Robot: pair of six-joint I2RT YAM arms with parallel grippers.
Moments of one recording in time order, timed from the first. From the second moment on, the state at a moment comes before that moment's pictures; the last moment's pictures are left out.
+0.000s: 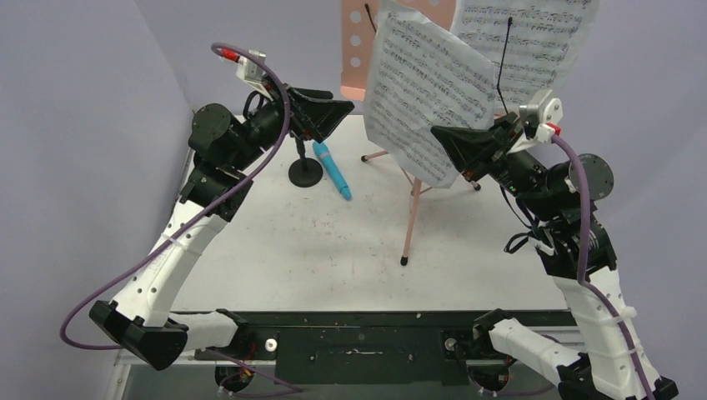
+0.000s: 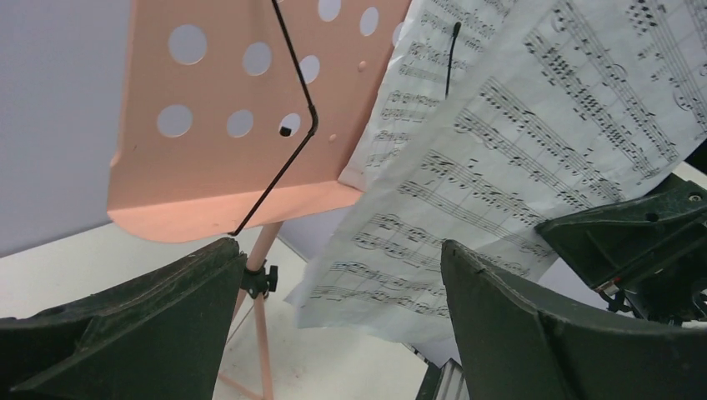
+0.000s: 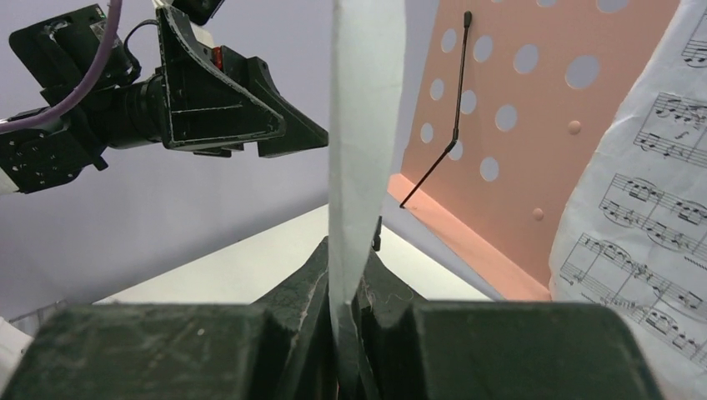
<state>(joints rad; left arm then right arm) -0.50 1.25 1.48 0.10 0.38 -0.67 0.45 0.91 1.43 -0.19 -0.42 0.10</state>
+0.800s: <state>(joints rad) -0.60 1.53 1.86 0.05 0.37 -0.64 0.45 1.08 1.75 -0.22 -0.22 0.09</state>
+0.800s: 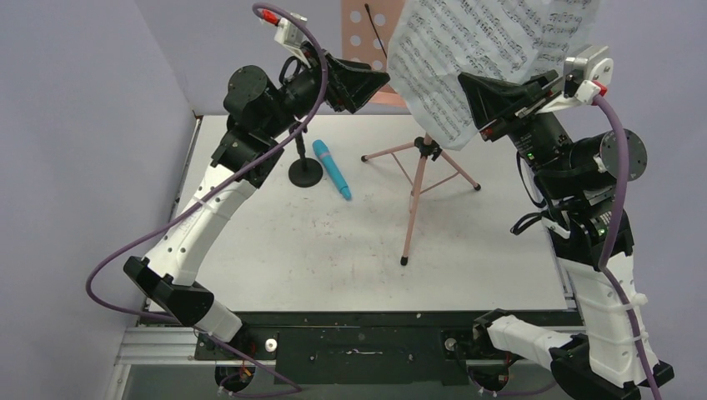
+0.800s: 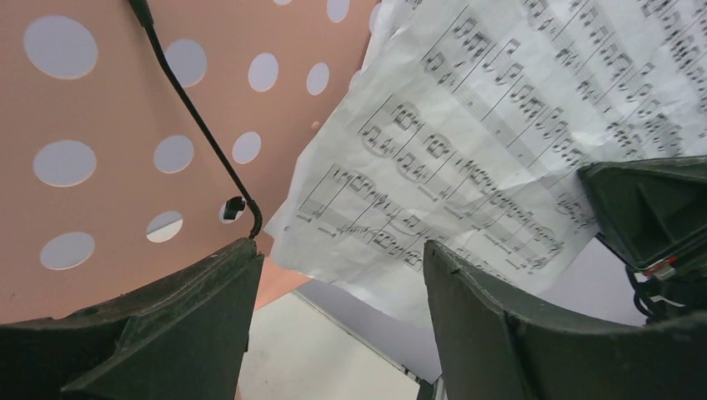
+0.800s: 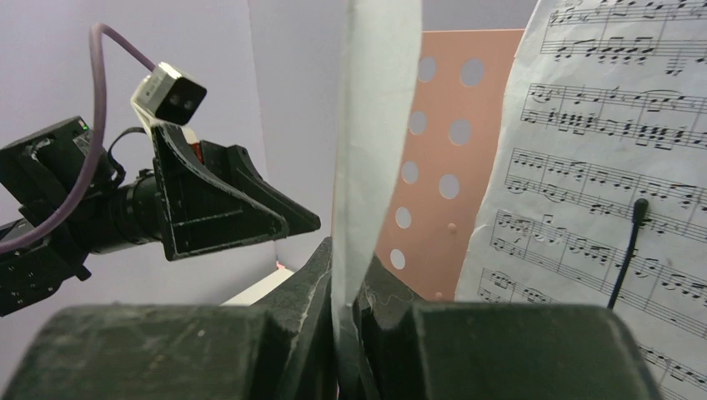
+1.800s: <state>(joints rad) -0.64 1.76 2.11 -0.11 0.28 -0.58 0.45 1.04 1.72 -0.24 -0.10 0.06</state>
